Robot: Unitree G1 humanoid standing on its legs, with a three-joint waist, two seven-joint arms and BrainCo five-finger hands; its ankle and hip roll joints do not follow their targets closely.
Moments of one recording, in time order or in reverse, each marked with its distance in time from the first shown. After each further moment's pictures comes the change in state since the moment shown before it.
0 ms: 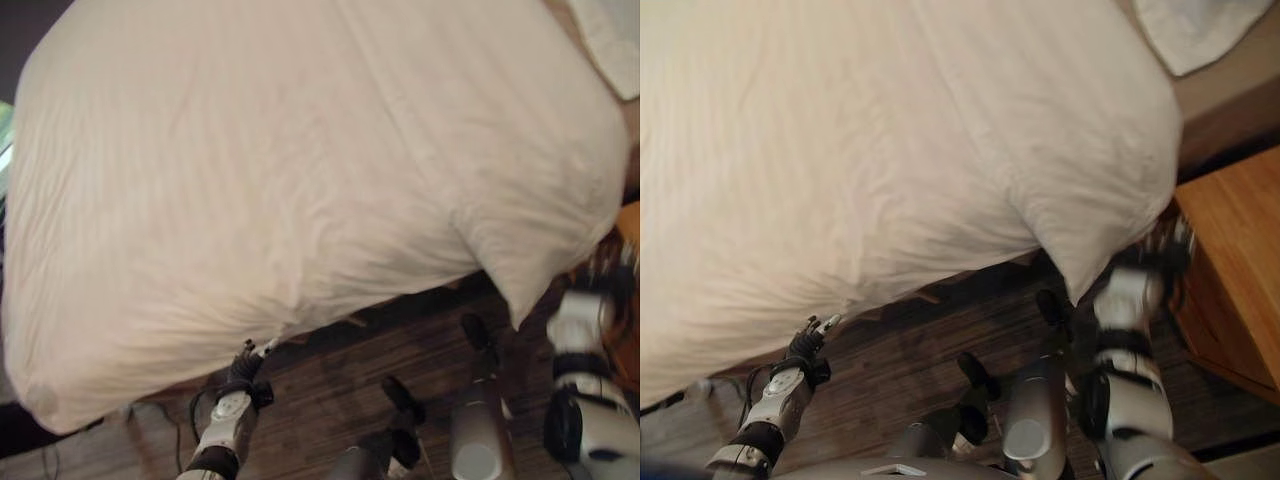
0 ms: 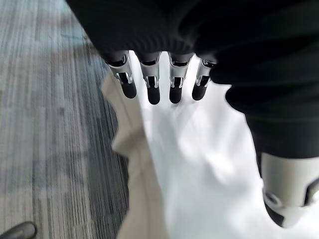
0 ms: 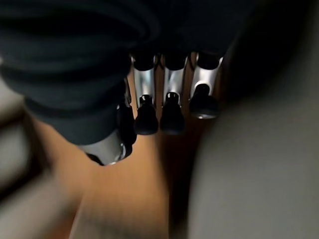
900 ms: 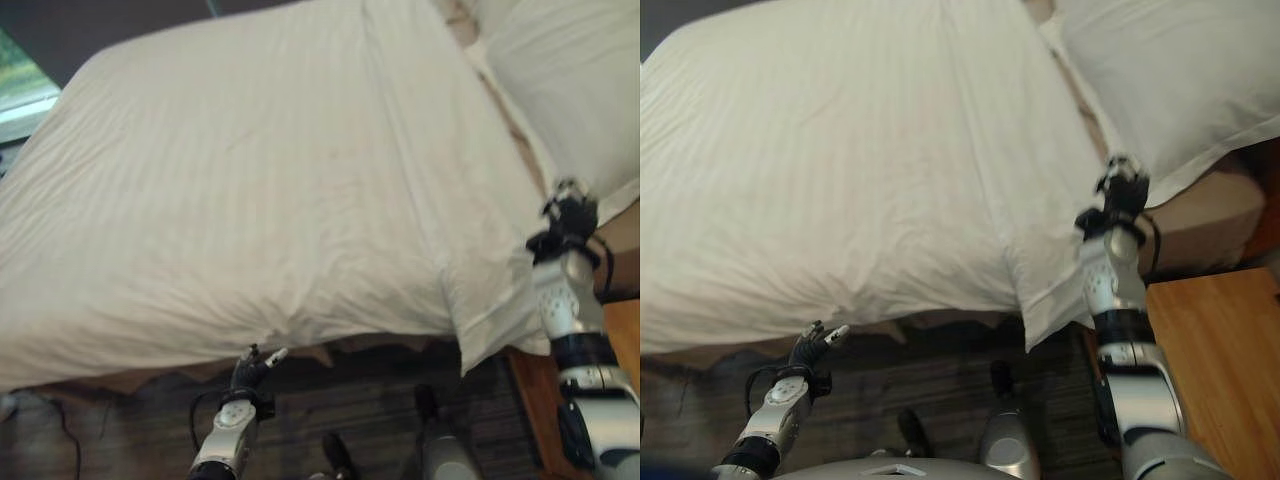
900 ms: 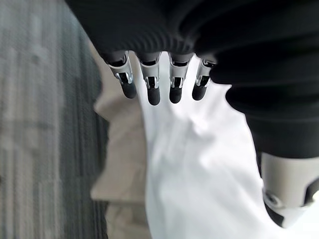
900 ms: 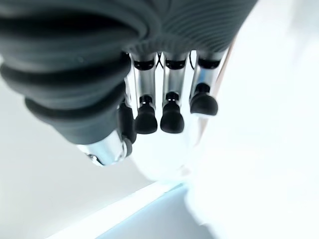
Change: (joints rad) left arm 0.098 0.018 -0.063 -0.225 0.103 0.021 0.060; right arm -0.431 -0.102 0.420 -0.466 -0.192 0.008 -0.021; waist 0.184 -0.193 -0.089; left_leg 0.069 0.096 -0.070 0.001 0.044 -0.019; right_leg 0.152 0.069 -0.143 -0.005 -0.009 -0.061
